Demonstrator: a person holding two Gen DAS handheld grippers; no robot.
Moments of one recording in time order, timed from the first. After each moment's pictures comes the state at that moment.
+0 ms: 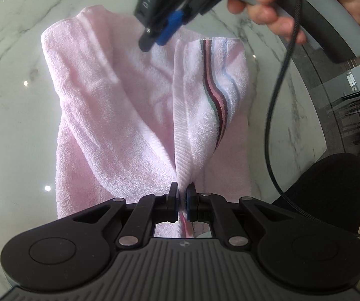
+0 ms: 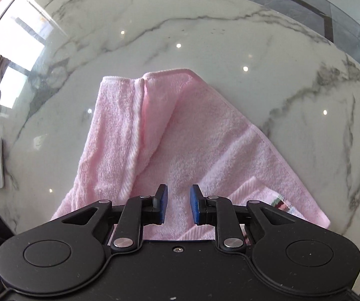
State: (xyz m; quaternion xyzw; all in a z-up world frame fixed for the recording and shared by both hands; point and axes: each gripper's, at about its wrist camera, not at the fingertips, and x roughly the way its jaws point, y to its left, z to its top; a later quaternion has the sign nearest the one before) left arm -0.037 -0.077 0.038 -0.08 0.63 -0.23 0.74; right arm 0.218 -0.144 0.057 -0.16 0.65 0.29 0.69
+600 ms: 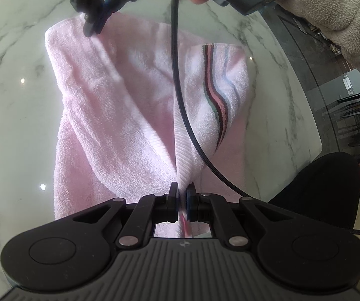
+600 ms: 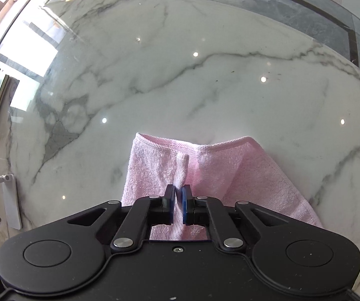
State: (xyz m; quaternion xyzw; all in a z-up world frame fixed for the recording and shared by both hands) left arm -0.045 -0.037 0.039 -0.09 0.63 -0.23 0.74; right arm 0.226 -0.080 0.044 -0.17 0.64 0.31 0.69
